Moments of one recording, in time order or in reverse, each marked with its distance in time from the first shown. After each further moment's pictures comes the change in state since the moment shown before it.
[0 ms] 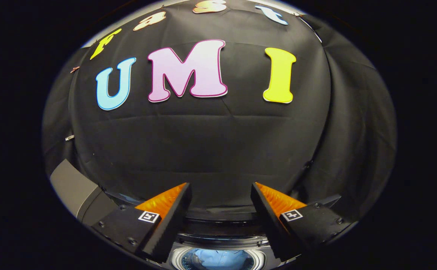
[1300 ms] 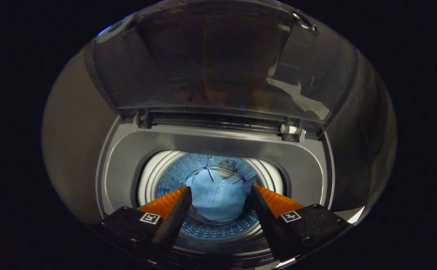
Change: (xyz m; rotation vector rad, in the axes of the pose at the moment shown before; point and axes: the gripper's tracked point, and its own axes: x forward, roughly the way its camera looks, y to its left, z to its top) arm -0.066 -0.020 -0.286 -0.066 0.628 0.010
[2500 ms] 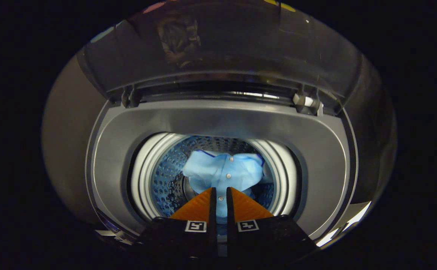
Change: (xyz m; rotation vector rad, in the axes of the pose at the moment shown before) arm 0.037 -0.004 -0.033 0.047 0.128 0.032
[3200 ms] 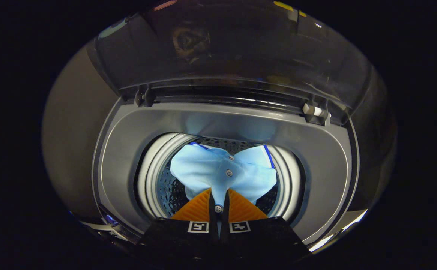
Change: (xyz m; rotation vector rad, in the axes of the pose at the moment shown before) arm -0.004 0.010 -0.003 -0.041 0.010 0.053
